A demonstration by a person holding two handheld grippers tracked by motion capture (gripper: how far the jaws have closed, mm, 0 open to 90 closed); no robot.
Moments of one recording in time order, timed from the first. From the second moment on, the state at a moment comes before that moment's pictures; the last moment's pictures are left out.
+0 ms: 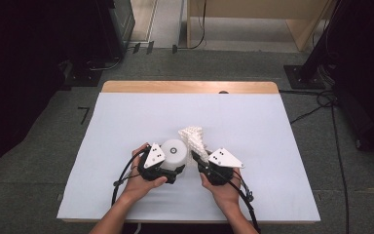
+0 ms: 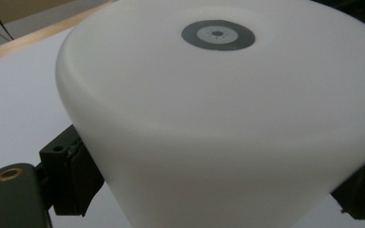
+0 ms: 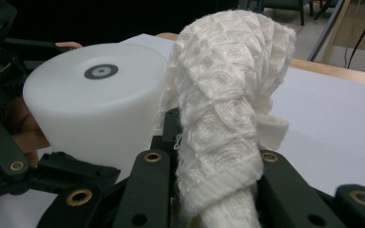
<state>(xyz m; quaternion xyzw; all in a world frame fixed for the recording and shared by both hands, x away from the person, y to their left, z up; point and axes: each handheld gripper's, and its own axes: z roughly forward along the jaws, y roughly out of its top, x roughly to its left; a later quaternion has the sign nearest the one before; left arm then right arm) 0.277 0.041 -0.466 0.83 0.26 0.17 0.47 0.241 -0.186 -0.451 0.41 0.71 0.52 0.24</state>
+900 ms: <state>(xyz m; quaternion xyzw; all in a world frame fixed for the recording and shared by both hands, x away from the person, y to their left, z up) 0.262 0.031 -0.469 0.77 0.35 0.23 0.47 0.245 -0.189 -0.462 0.41 0.72 0.51 0.24</state>
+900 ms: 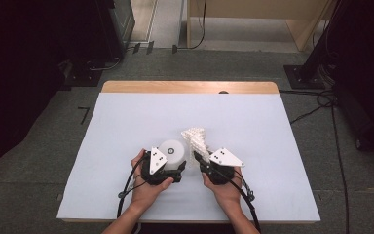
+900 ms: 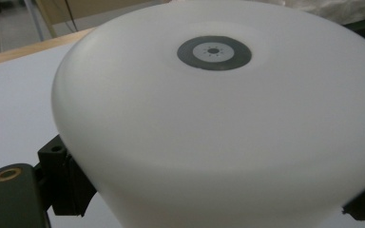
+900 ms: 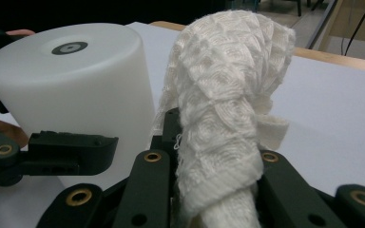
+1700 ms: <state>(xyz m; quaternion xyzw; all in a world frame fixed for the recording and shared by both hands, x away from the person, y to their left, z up) 0.274 0.052 -0.452 0.80 0.27 0.14 0.52 0.231 -0.171 -0.445 0.38 0.72 0.53 0.25</state>
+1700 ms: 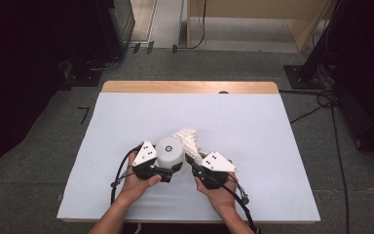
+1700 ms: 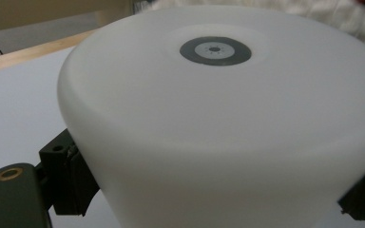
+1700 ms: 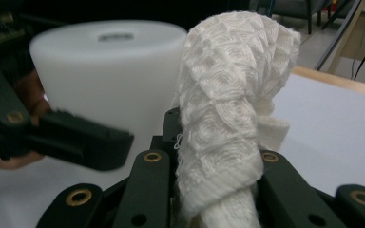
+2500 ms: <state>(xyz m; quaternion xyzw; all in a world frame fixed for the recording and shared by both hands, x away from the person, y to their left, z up) 0.279 0.050 -0.459 0.80 0.26 0.17 0.51 0.234 -0.170 -0.453 0.39 0.72 0.52 0.24</state>
